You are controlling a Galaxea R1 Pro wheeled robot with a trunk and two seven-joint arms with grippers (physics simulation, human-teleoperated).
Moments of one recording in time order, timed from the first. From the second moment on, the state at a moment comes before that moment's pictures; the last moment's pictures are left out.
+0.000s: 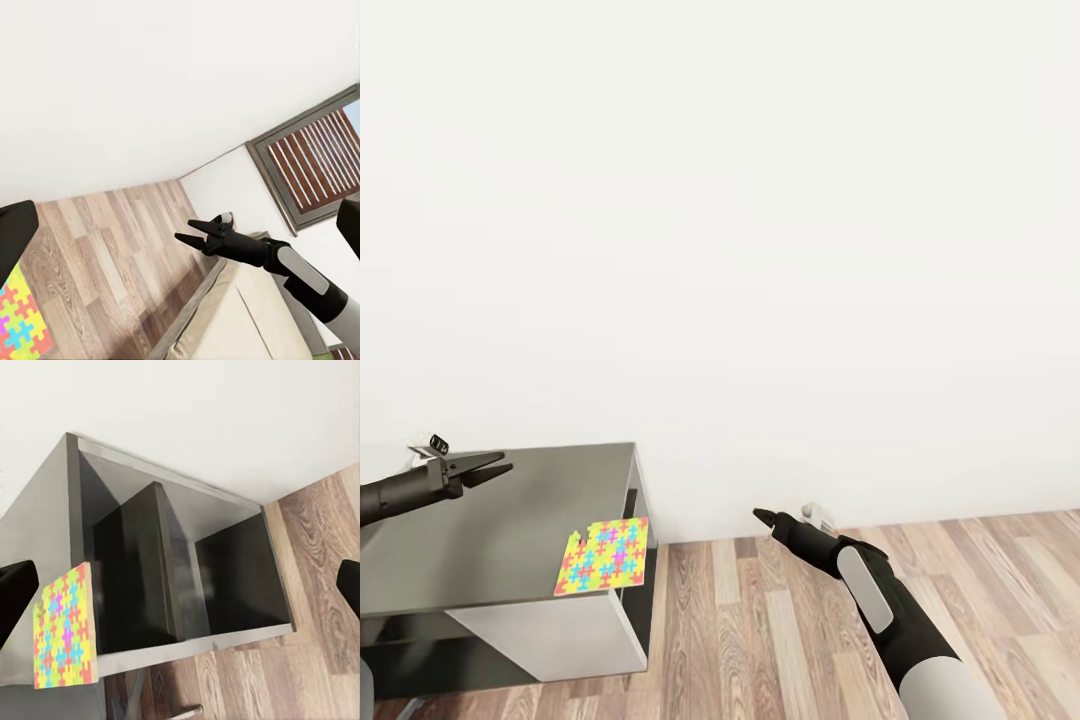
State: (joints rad) left arm -0.78 0.72 -0.19 -0.62 0.74 0.69 -1.42; right arm -0.53 0.02 0.06 -0.87 -0.71 0.53 0.18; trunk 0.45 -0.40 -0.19
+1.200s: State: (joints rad) left arm -0.78 0.73 -0.19 -0.62 0.74 0.73 -1.43; right arm -0.55 0.03 -0.02 -0.81 -0.82 0.81 0.26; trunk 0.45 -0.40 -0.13
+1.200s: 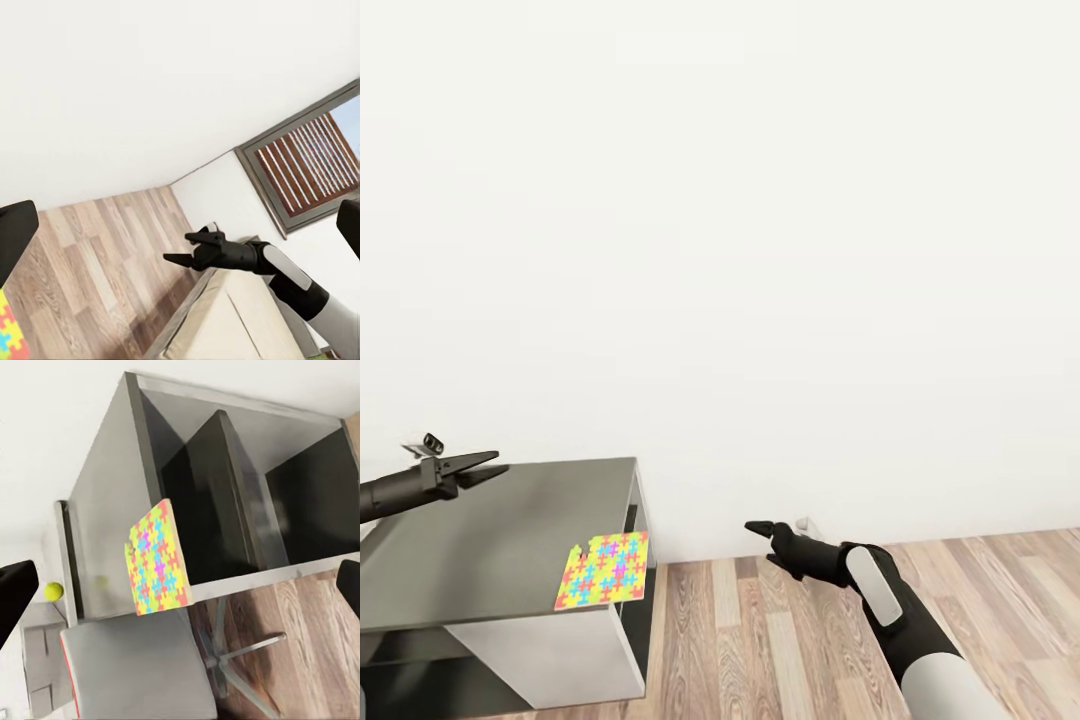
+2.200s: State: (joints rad) left arm -0.78 0.69 -0.18 -0.63 0.74 0.78 -1.43; right arm -0.55 0.11 -0.01 -0.79 -0.85 0.74 0.27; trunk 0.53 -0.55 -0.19
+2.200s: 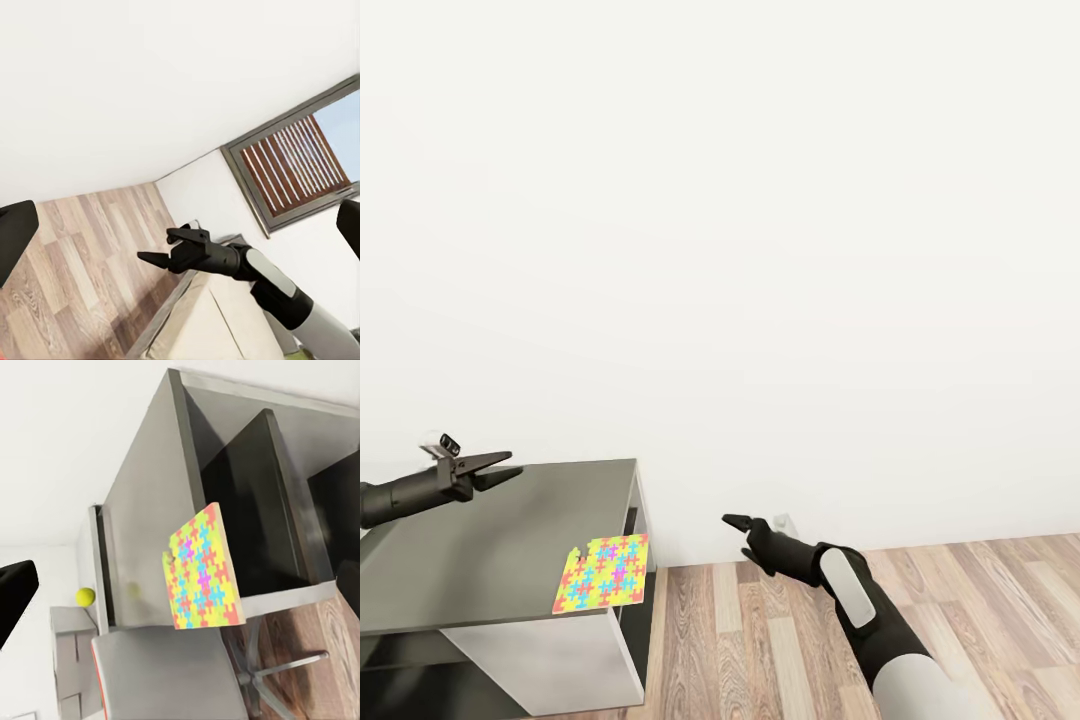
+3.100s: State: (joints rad) left arm -0.78 0.68 -0.18 -0.63 0.73 0.78 -1.43; right arm -0.55 0.15 -0.01 -0.79 -0.82 0.70 0.28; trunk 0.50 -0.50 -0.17
